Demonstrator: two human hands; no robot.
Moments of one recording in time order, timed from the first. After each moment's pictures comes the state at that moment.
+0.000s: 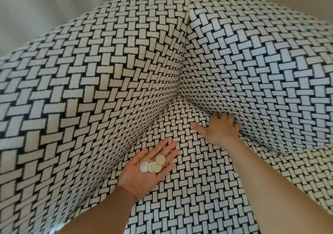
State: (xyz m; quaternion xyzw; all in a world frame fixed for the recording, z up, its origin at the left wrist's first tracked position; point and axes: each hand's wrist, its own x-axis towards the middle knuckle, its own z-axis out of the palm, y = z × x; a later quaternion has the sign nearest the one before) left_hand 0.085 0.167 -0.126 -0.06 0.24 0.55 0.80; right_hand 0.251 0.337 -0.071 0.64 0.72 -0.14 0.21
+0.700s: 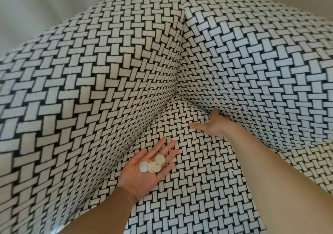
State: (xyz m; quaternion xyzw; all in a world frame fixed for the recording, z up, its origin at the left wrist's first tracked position) left_hand 0.084 0.166 -0.127 -0.06 0.24 0.55 0.80; right_hand 0.250 0.360 -0.071 0.66 0.64 -0.34 0.22
